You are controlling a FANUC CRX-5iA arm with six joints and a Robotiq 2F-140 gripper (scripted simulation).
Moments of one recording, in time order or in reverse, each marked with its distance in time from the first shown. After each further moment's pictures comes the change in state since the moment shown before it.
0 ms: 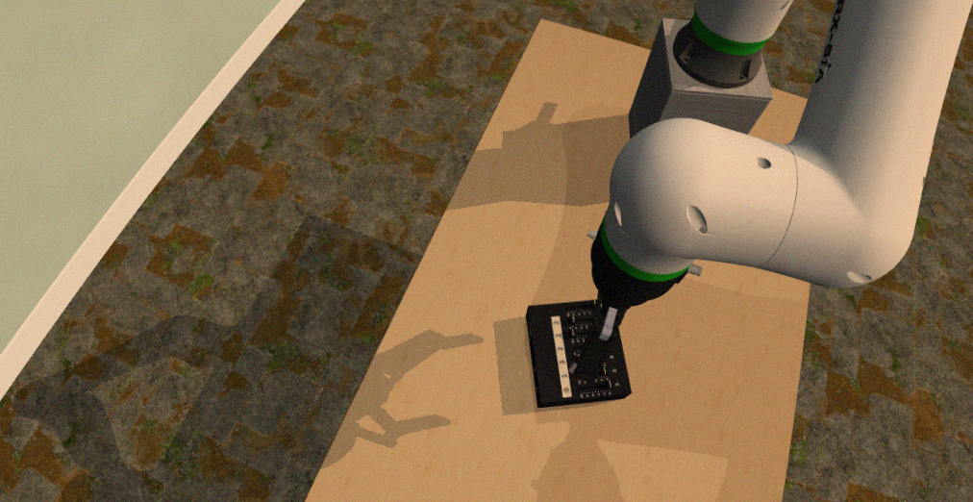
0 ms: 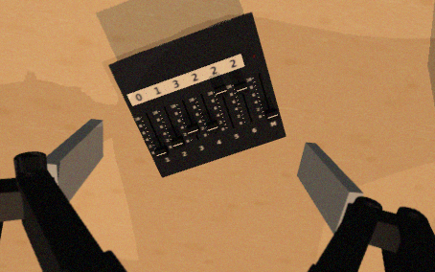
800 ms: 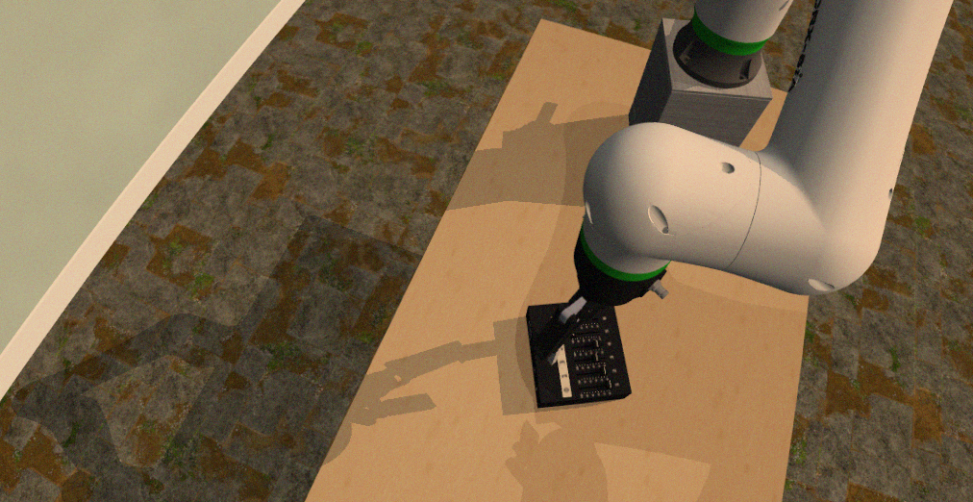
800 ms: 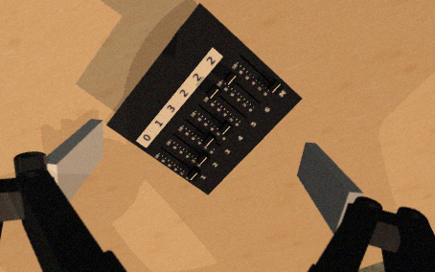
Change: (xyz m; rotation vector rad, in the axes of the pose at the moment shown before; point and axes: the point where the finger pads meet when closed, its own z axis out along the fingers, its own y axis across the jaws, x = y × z) arm 0.009 0.000 0.015 -0.010 -0.030 0.527
